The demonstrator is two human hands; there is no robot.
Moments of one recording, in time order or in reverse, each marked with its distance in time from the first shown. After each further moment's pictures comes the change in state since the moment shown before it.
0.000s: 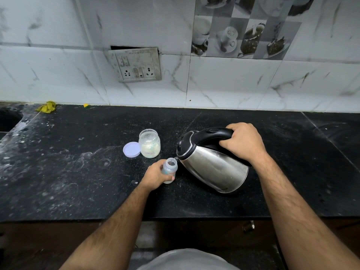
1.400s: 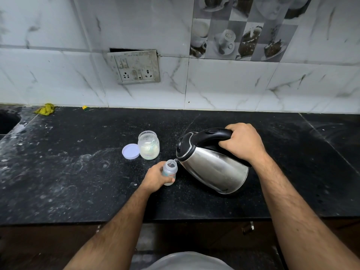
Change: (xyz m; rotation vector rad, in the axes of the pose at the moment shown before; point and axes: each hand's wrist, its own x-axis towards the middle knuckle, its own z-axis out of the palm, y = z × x) left_hand -0.005 0.007 0.002 -0.018 -0.003 -0.001; right_hand 0.000 -0.001 -0.004 -0.019 0.001 -0.022
